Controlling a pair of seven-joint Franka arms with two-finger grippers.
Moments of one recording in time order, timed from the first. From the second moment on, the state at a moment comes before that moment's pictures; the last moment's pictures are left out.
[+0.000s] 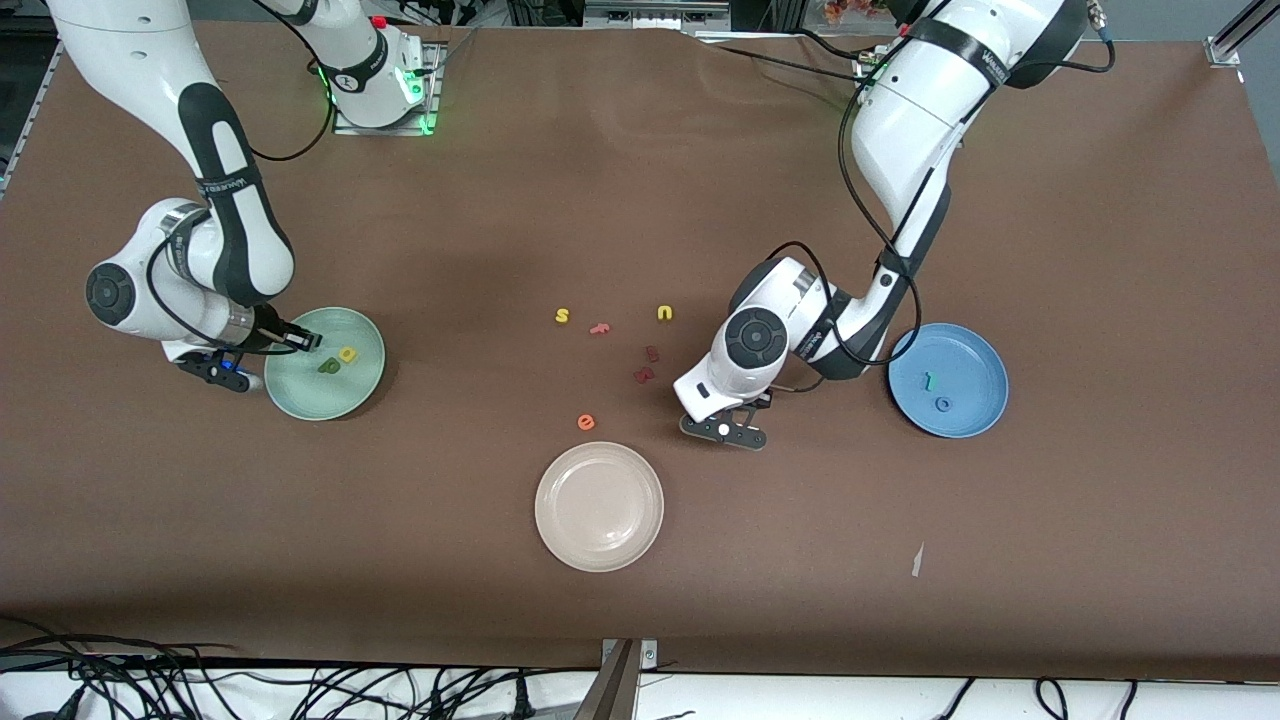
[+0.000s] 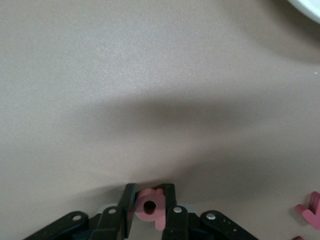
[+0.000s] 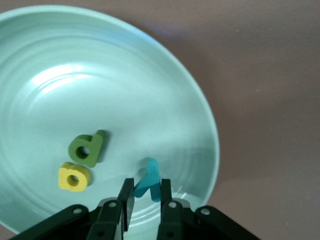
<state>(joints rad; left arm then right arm) -0.42 0.87 -0.18 -1.43 0.12 2.24 -0.40 0.31 0.45 -0.40 -2.13 0.36 2.31 0.00</state>
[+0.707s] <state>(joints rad) -0.19 0.73 -0.17 -1.40 0.12 1.92 -0.04 0.31 0.36 -0.41 -1.98 0.35 2.03 -0.01</state>
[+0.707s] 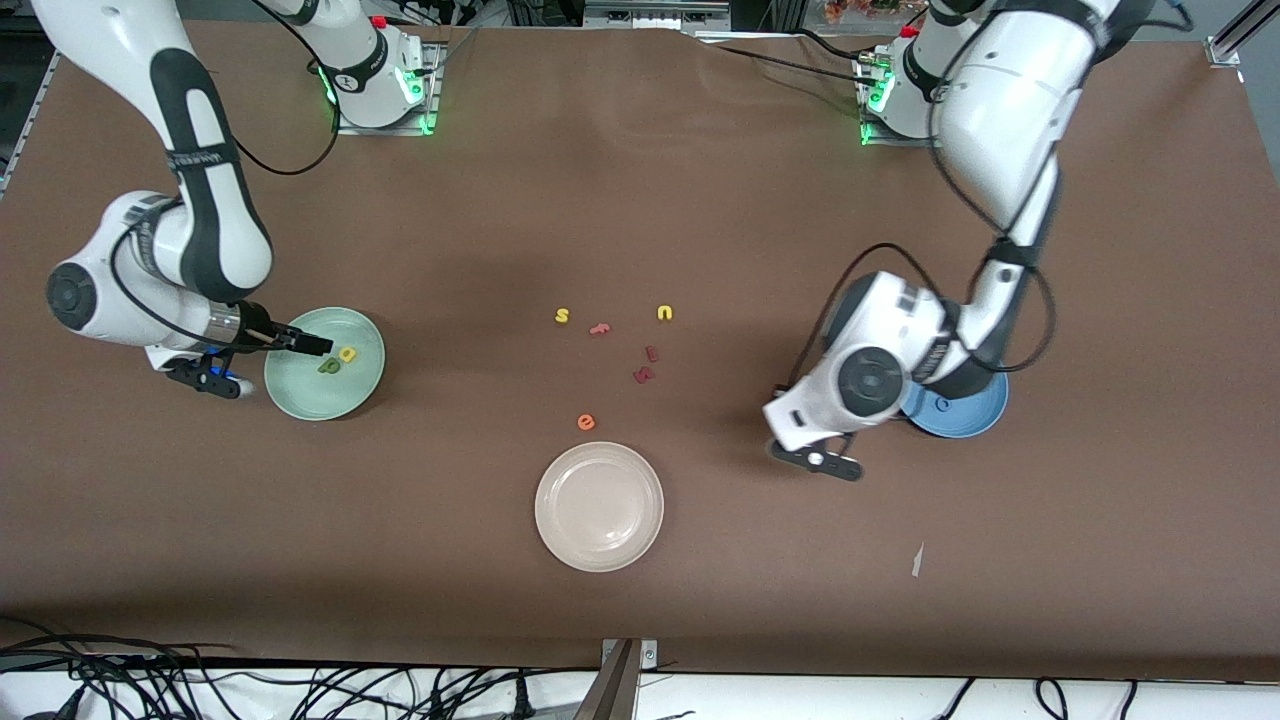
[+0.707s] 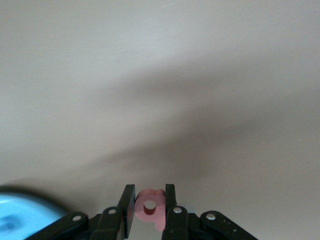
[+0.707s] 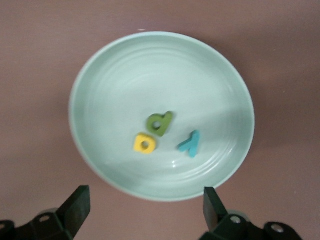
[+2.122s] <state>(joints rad) 0.13 0.50 -0.18 -1.62 0.12 1.80 0.37 0.39 0.10 -0.33 -1.52 0.03 1.49 0.02</state>
